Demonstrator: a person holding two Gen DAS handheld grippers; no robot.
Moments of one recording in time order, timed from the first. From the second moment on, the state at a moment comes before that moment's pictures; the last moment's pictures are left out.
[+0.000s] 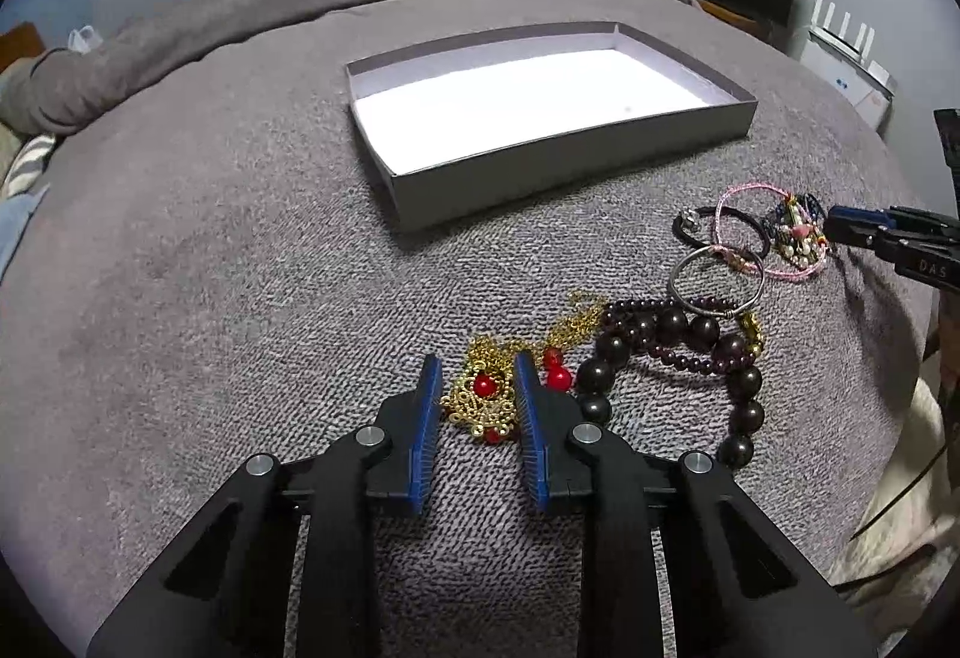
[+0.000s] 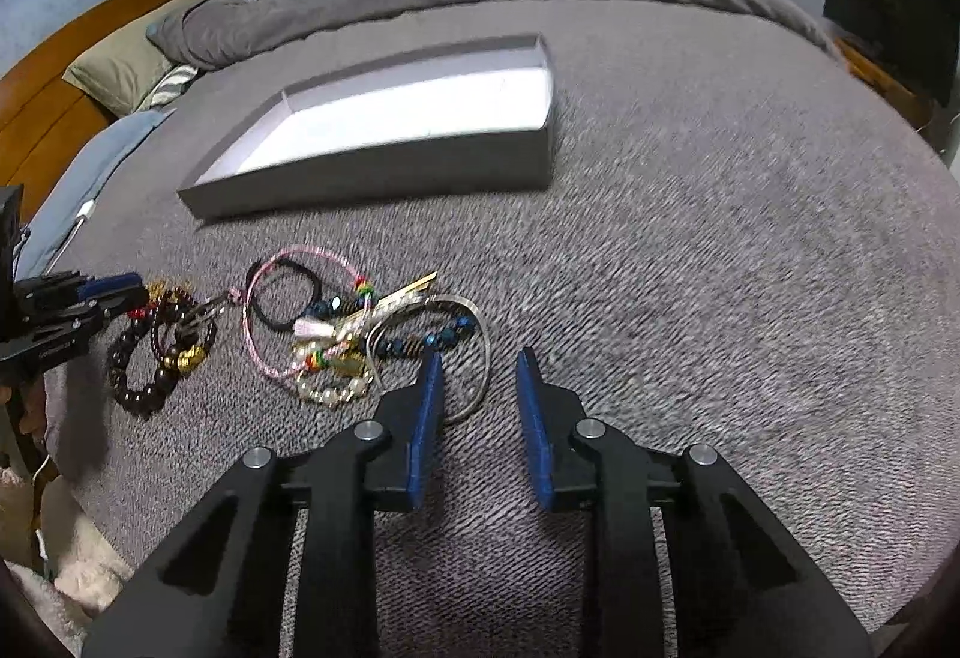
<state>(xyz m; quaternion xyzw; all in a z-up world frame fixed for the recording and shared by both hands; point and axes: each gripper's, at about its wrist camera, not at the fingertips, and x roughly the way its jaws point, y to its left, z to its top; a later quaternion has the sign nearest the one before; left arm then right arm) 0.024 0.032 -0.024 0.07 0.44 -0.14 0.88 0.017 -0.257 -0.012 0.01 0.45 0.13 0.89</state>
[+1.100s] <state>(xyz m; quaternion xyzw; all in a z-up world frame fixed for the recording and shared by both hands) 0.074 0.037 0.130 0.08 0.32 -0.15 0.93 0.076 -0.249 0.105 0.02 0.32 0.15 0.94</state>
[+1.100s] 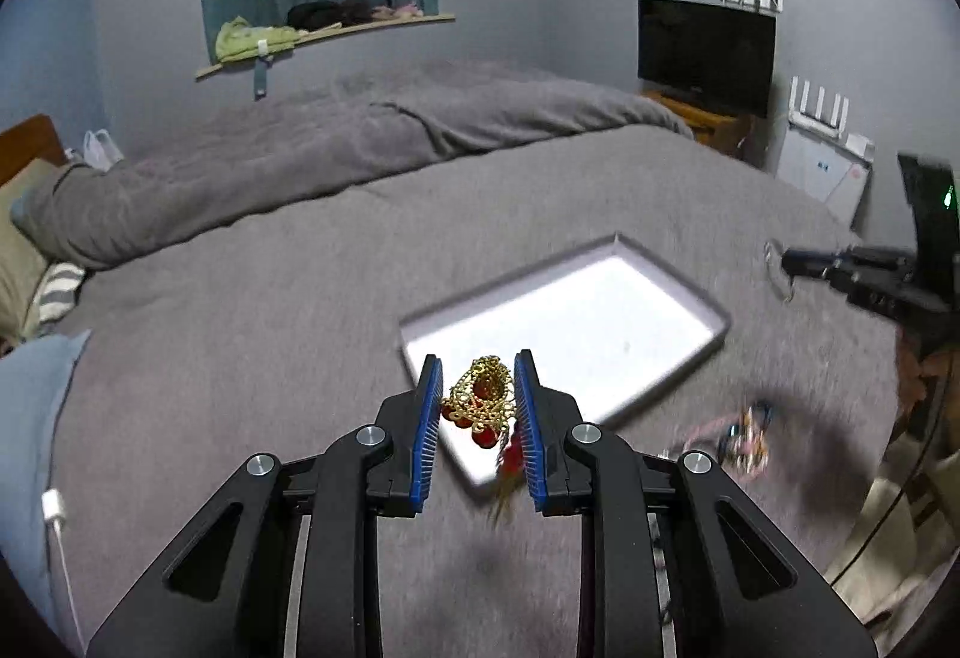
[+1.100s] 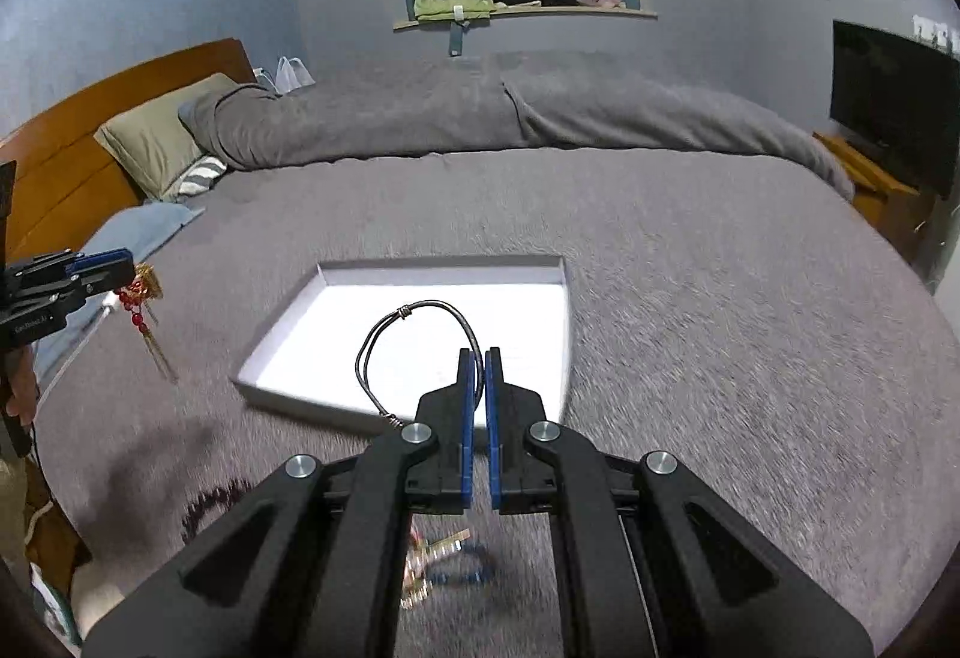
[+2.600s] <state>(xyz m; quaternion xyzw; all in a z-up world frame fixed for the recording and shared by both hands) 0.244 0.005 0.037 0.05 0.41 -0.06 0.91 0.199 -0.227 0.067 0.04 0.38 0.10 0.92</state>
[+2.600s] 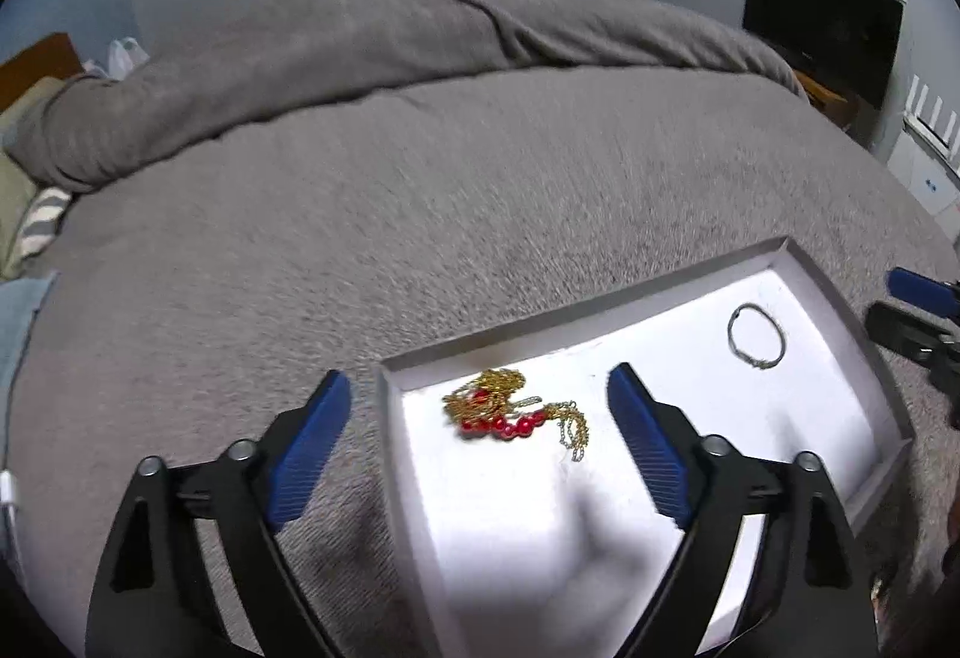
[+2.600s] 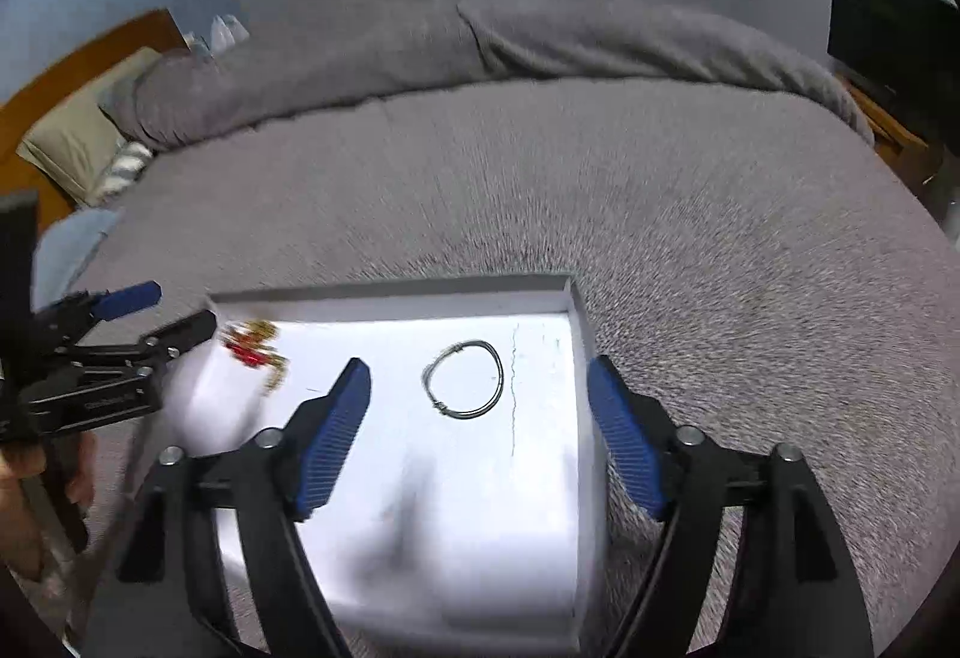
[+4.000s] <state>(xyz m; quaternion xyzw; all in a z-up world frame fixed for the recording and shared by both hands) 0.002 0.053 0.035 0.03 0.38 -0.07 0.92 0.000 -0.261 0.063 -0.01 0.34 0.10 0.93</state>
